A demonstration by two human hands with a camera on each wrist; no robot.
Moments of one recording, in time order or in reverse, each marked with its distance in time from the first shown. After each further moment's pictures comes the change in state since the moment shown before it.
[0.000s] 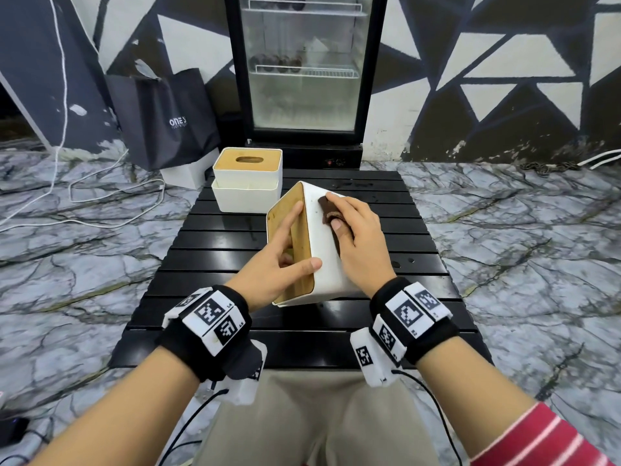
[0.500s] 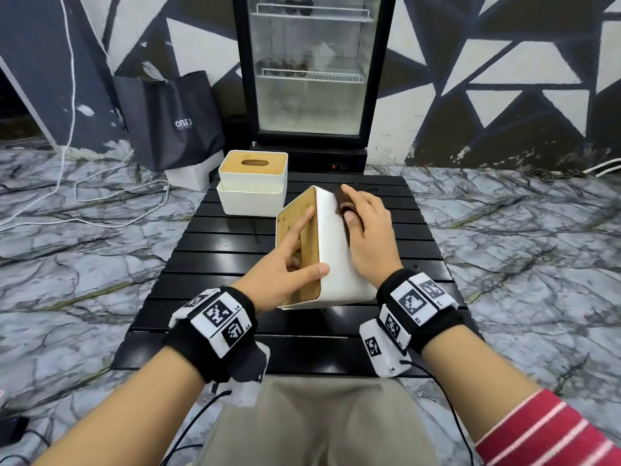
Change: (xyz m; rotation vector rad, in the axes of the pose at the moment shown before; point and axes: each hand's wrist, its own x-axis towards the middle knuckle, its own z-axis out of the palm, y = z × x) left_hand 0.001 0.004 0.001 -0.014 -0.039 0.024; right_hand 0.020 0.011 0.000 -0.055 0.026 0.018
